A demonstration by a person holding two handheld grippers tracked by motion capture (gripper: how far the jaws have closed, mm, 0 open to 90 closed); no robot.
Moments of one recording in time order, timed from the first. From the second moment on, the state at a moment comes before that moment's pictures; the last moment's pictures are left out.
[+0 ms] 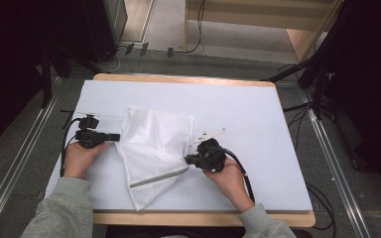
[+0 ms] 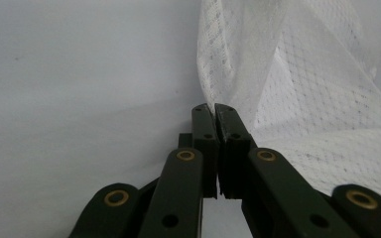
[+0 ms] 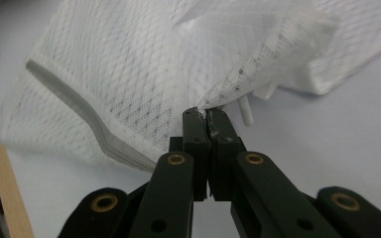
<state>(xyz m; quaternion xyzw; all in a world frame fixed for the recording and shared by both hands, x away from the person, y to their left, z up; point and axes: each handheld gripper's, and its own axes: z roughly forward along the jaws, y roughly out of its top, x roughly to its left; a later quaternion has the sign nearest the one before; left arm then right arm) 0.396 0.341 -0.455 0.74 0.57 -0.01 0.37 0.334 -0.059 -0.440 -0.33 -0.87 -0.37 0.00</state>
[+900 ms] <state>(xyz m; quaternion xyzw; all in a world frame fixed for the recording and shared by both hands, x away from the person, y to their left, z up) 0.350 0.332 -0.424 0.75 0.53 0.01 0.39 0.387 -0.095 -0.435 -0.37 -0.84 -0.39 -0.03</state>
